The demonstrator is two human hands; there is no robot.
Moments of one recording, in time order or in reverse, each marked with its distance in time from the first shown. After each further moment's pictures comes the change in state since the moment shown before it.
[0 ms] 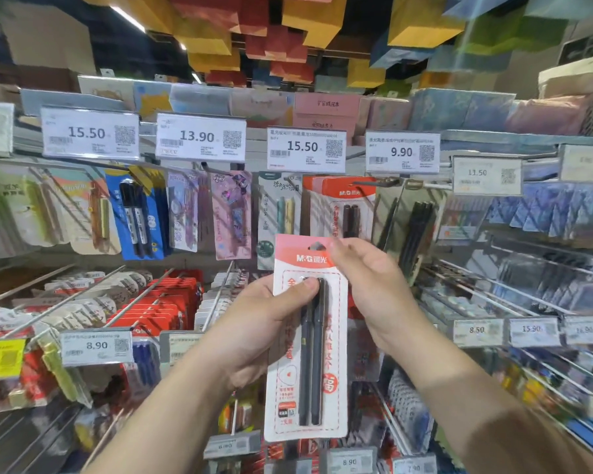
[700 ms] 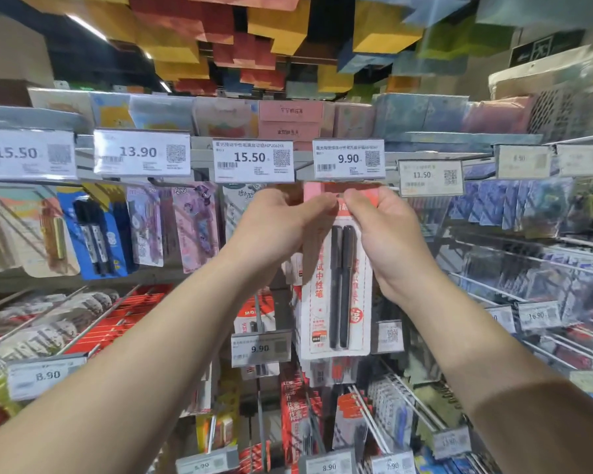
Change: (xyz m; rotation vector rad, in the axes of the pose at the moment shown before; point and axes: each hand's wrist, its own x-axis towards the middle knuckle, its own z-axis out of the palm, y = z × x) left_hand 0.071 0.063 0.072 0.495 0.118 0.392; right_hand 0.034 -0.045 -0.046 0.034 0.248 -0.159
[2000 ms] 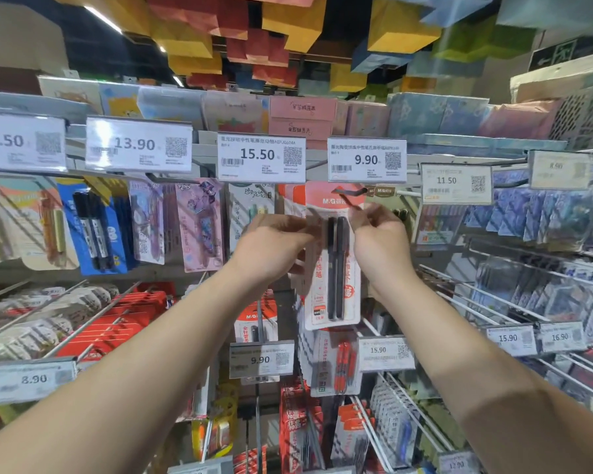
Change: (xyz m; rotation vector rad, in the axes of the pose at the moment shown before) left_hand 0.035 -0.064 -0.019 0.212 0.109 -0.133; right_hand 0.048 0.056 0.009 -0.189 0.164 0.073
